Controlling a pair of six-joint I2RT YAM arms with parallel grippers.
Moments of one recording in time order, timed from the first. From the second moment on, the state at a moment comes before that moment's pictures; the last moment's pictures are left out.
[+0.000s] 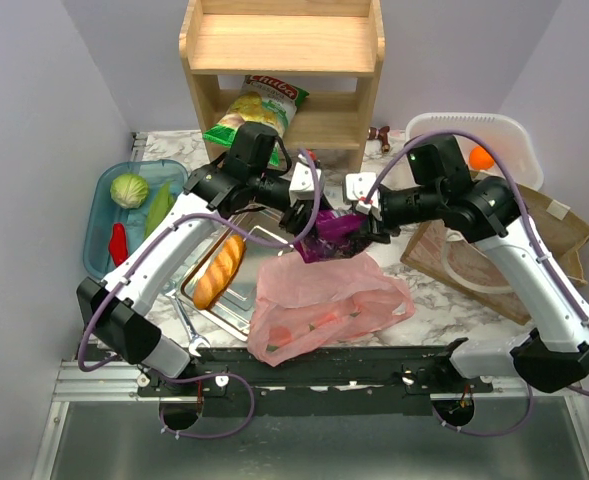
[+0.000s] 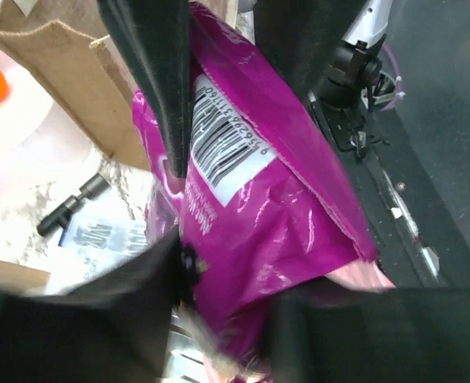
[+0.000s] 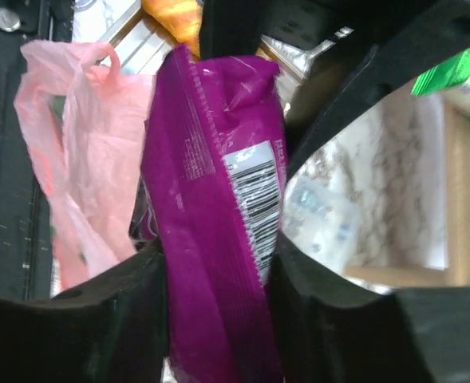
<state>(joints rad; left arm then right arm) -0.60 1.51 1.61 -0.70 1.11 0.65 0.62 1.31 1.69 -1.08 -0.61 -0.87</state>
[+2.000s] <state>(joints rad) -0.21 1.07 1.15 -0.19 0.92 0.20 0.47 1.82 1.57 0.17 -0.12 -0.93</state>
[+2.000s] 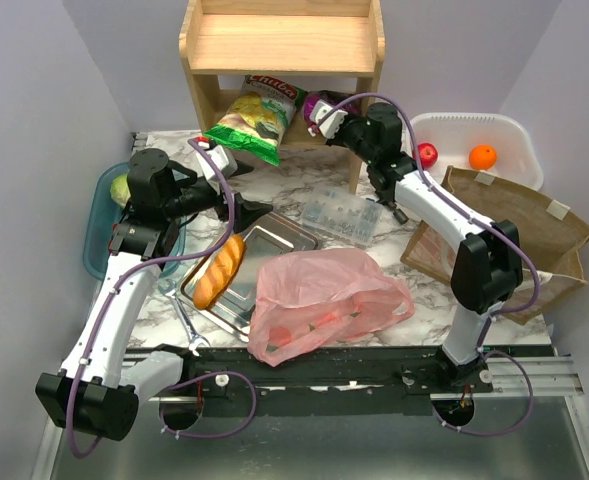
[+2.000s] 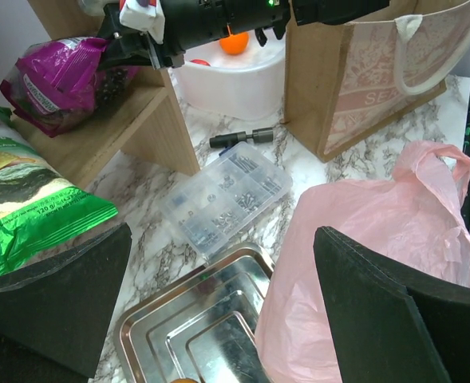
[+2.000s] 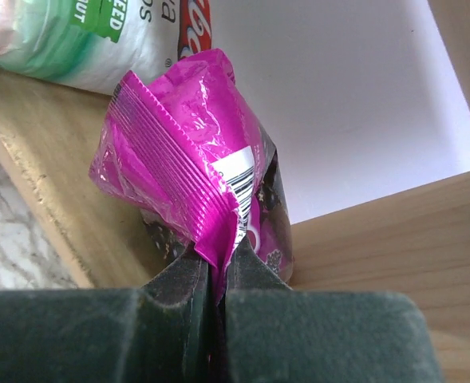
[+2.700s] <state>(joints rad) -0.20 1.09 1.15 -0.18 0.93 0.19 0.47 1.85 1.61 -0.04 -0.20 -0.96</state>
